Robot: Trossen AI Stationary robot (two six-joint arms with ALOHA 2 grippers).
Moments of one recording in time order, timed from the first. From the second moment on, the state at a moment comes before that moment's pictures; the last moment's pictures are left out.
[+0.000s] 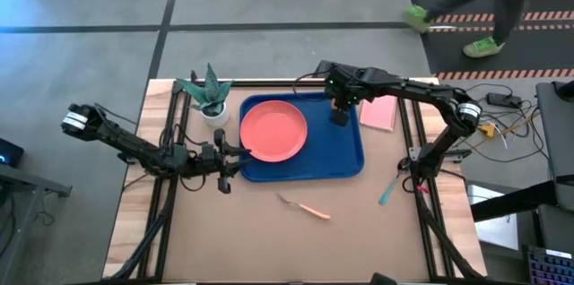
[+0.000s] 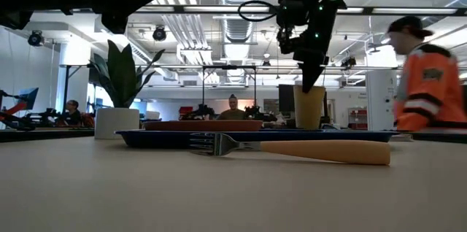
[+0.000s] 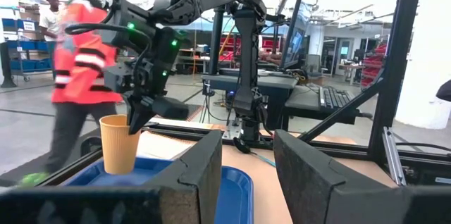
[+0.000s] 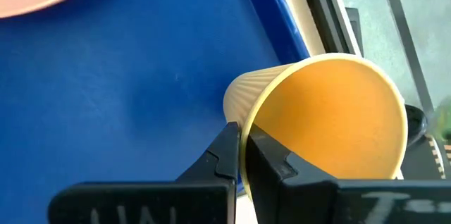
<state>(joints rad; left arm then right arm) -0.32 1.02 0.22 1.01 -0.48 0.00 -0.53 1.65 1.31 -0.88 0.15 -0.17</state>
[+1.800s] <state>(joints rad) -0.32 1.02 0.22 1.01 -0.48 0.01 -0.54 1.65 1.22 -0.78 0.12 -0.16</state>
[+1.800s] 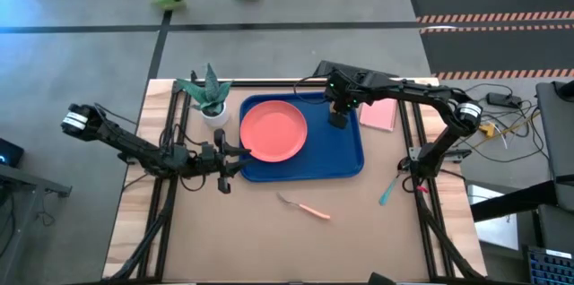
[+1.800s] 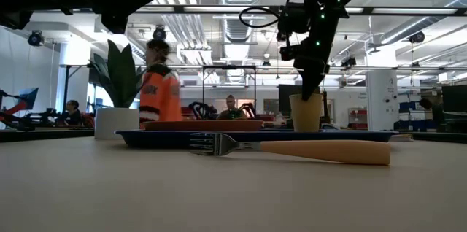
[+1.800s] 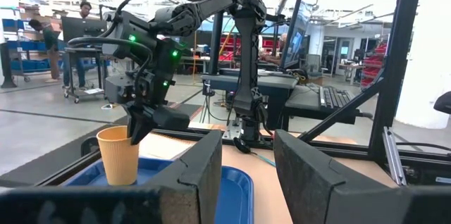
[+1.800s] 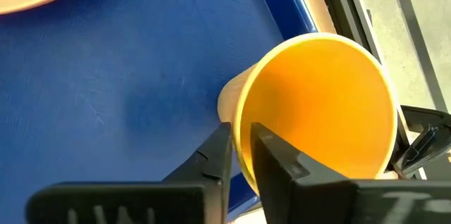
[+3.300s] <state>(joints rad) -0.32 1.02 0.22 1.01 -0.48 0.01 -0.15 1.16 1.29 -0.84 -0.02 0.25</state>
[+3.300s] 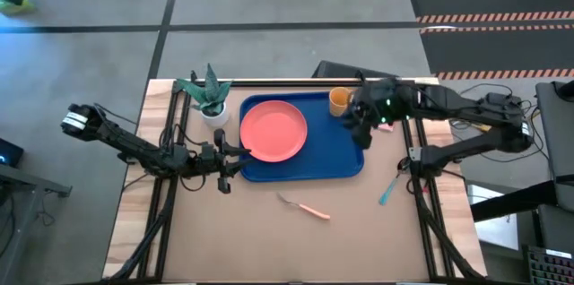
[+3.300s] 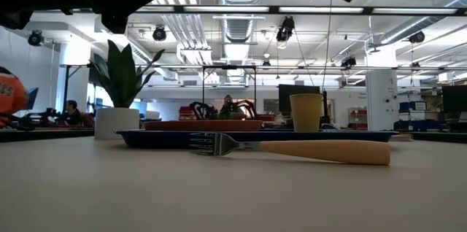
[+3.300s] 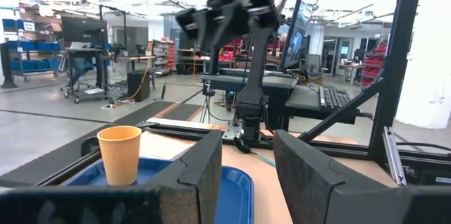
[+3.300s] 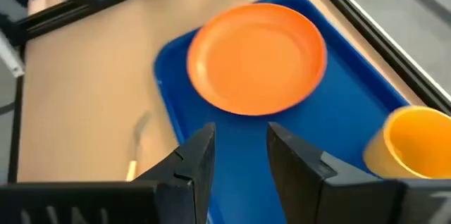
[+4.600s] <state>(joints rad) -0.32 1.02 0.22 1.01 -0.48 0.00 0.52 1.35 0.65 0.08 0.26 0.43</state>
